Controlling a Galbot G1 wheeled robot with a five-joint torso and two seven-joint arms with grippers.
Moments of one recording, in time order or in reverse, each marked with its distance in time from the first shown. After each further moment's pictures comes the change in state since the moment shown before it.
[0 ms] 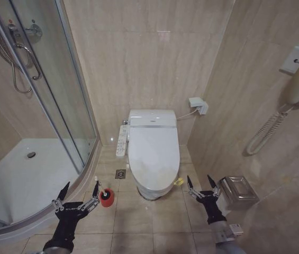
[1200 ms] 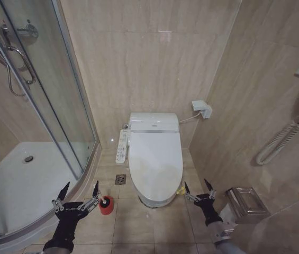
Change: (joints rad) left arm 0.000 0.000 0.000 0.000 0.000 0.000 0.000; right arm 0.063 -0.041 -0.024 -0.149 -0.156 -0.007 0.055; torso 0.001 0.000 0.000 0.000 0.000
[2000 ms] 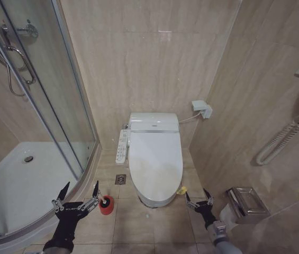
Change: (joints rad) left arm 0.000 0.000 0.000 0.000 0.000 0.000 0.000; right arm 0.139 -0.046 -0.033 -0.310 -0.043 -0.001 0.013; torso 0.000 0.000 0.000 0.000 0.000
